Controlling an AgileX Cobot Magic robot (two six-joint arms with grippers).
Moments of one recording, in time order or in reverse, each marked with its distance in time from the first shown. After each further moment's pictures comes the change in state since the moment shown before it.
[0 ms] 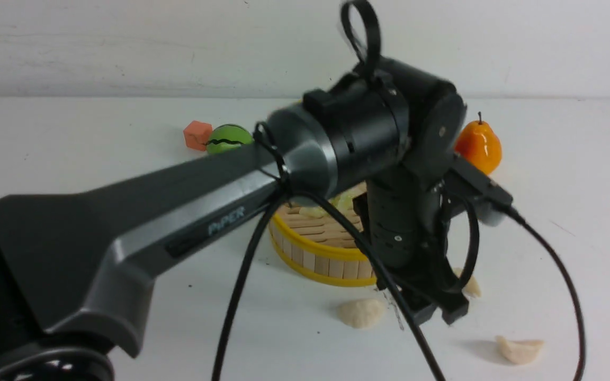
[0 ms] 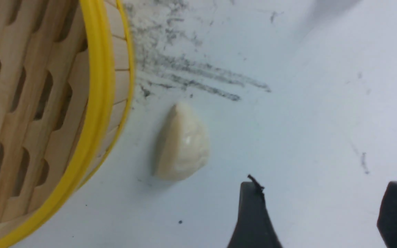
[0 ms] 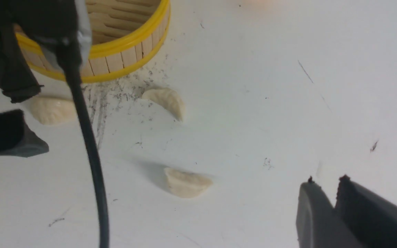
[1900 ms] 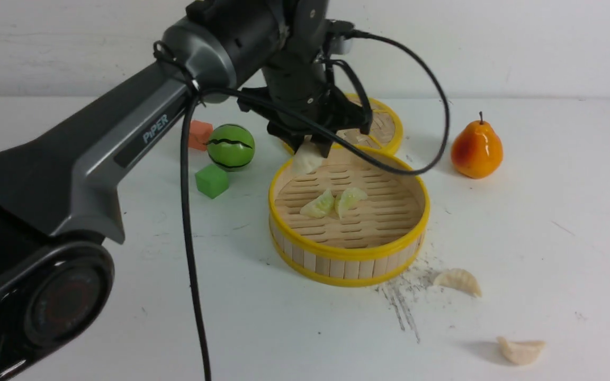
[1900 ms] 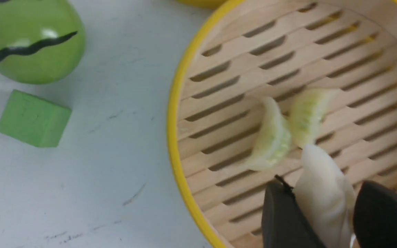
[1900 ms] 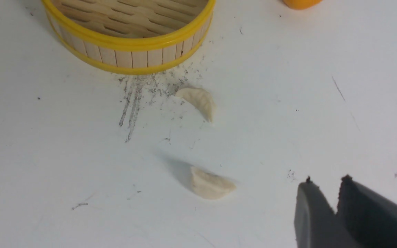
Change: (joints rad) right arm 0.090 0.000 0.000 0.005 -0.004 -0.047; left arm 0.316 0.127 -0.367 0.110 -0.044 -0.494
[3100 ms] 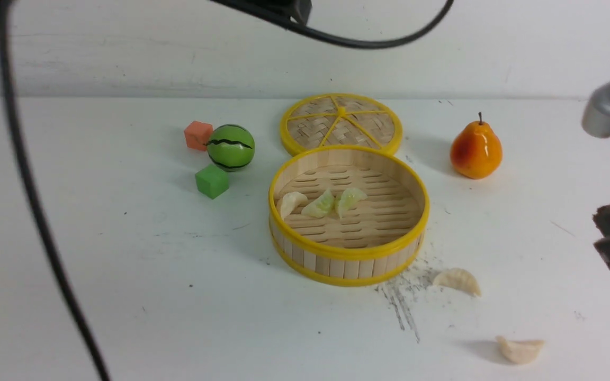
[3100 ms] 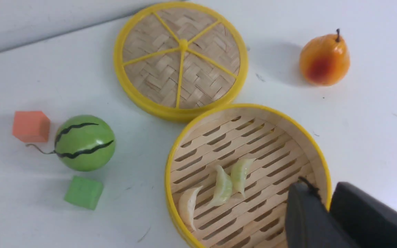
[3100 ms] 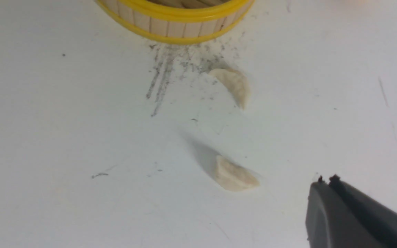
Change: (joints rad) right arm 0.000 0.261 -0.201 0.118 0.109 -0.203; left arm 0.027 -0.344 -0.056 -0.078 0.044 0.136
